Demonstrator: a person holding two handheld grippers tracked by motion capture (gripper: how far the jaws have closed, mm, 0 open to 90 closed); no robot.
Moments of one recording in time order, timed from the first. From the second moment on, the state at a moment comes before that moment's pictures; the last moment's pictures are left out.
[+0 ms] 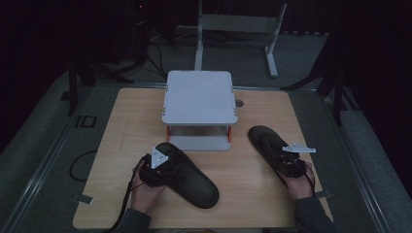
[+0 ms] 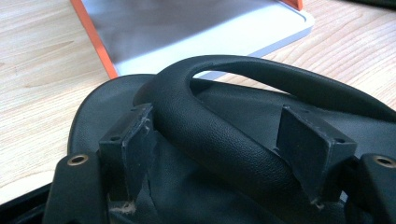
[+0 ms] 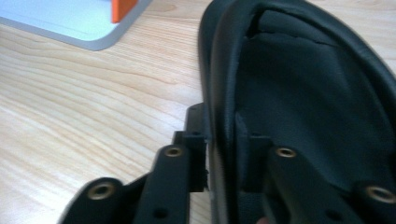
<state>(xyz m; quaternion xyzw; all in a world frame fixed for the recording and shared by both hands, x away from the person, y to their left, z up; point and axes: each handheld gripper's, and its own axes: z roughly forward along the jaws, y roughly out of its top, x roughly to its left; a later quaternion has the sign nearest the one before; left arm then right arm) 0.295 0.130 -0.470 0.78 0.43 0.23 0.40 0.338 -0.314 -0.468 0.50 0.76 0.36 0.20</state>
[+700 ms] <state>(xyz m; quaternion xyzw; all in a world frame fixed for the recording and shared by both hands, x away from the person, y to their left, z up) 0.291 0.123 -0.466 0.77 0.43 0.24 0.40 0.288 -0.279 -0.439 0.43 0.77 0.42 0.21</state>
